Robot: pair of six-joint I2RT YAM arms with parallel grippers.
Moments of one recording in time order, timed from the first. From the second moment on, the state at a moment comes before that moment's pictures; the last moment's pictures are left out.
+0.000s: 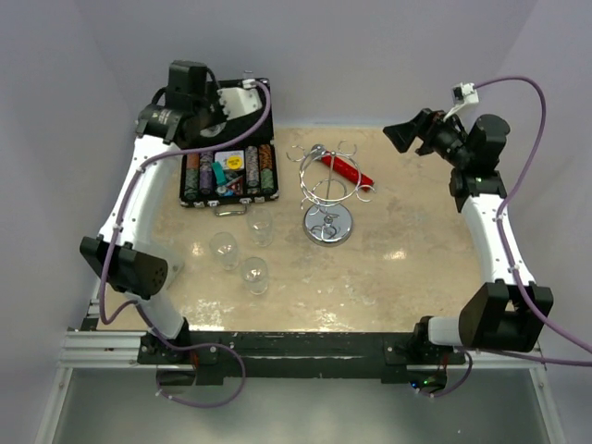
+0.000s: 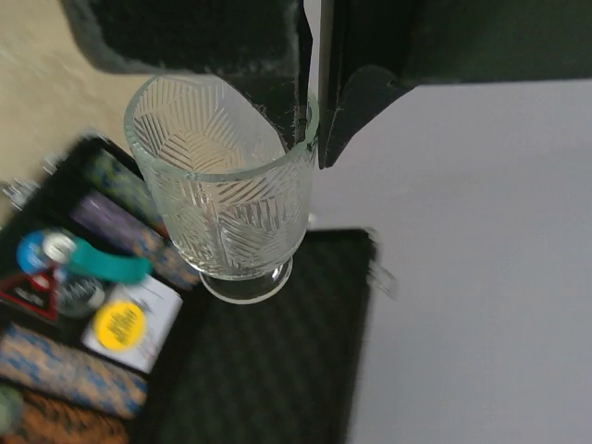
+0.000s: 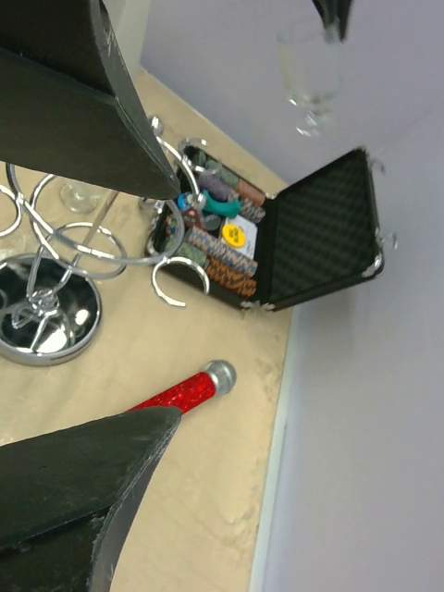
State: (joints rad) left arm -0.31 1.73 2.05 -0.77 -0.14 1.10; right arm -0.10 1.33 1.23 0.09 -0.69 0.40
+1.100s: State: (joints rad) left arm -0.15 1.92 1.75 -1.26 0.13 0.83; right arm -0.14 1.29 1.17 0.04 -0.62 0.34
